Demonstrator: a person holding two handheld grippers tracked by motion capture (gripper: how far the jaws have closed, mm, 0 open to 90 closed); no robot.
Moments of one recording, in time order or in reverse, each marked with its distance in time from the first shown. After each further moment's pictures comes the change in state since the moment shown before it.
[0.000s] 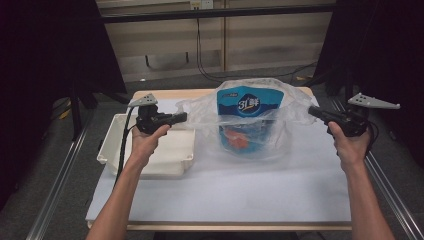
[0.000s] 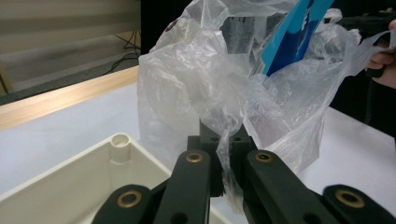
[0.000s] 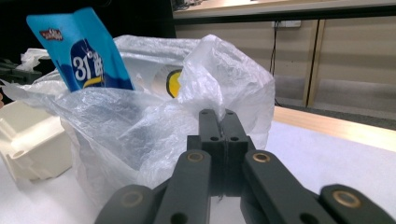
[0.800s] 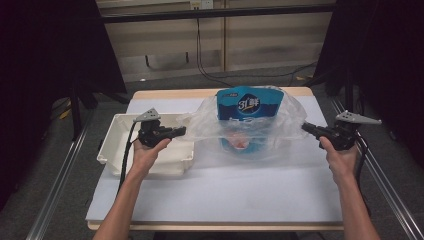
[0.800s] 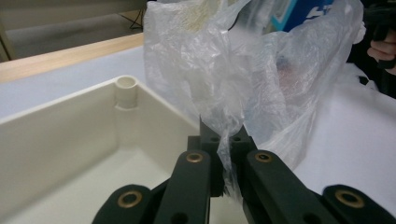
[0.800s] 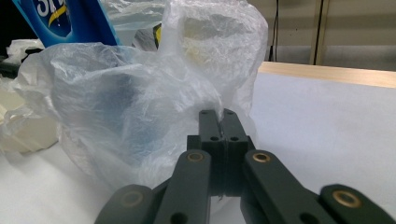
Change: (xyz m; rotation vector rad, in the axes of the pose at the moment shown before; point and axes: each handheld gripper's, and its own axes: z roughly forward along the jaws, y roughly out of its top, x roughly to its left) left arm 0.009 -0.043 0.004 0.059 0.034 -0.017; right arm -0.007 -0.053 0.015 0.075 -0.005 0.061
